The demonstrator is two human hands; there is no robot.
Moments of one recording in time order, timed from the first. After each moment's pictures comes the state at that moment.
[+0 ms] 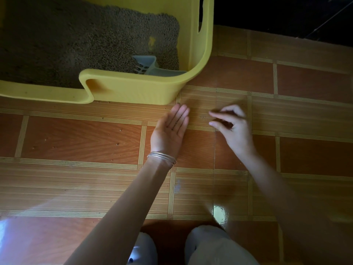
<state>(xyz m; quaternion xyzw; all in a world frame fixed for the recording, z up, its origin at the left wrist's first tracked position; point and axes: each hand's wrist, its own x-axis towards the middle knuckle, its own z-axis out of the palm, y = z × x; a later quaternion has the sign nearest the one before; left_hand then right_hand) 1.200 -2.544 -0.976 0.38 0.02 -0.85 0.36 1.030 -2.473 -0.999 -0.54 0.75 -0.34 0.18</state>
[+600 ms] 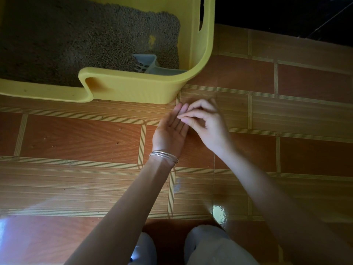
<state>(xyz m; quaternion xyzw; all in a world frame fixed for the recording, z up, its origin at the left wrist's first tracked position) 1.196 -2.543 -0.980 0.38 0.03 -0.85 0.36 1.085 -2.509 -0.973 -0.62 0.67 -0.36 0.19</state>
